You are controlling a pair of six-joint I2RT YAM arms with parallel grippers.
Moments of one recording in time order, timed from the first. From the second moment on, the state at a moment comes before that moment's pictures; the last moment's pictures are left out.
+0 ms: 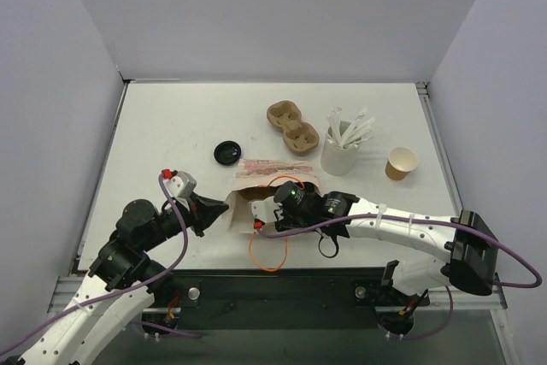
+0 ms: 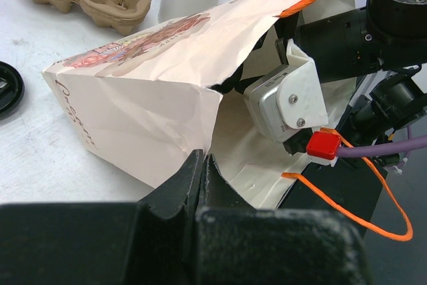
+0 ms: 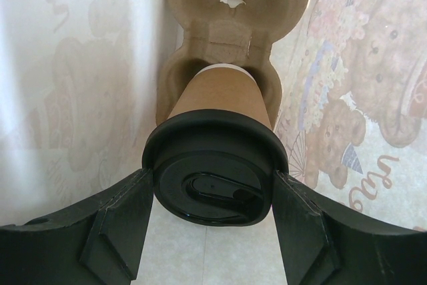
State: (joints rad) left arm -0.60 0.35 0.51 -0.28 0.31 -0.30; right arm 1.11 1.33 0.90 -0.46 0.43 -0.88
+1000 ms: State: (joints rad) left arm -0.60 0.35 0.51 -0.28 0.30 -0.30; right arm 1.11 1.33 0.96 -0.51 0.44 -0.87
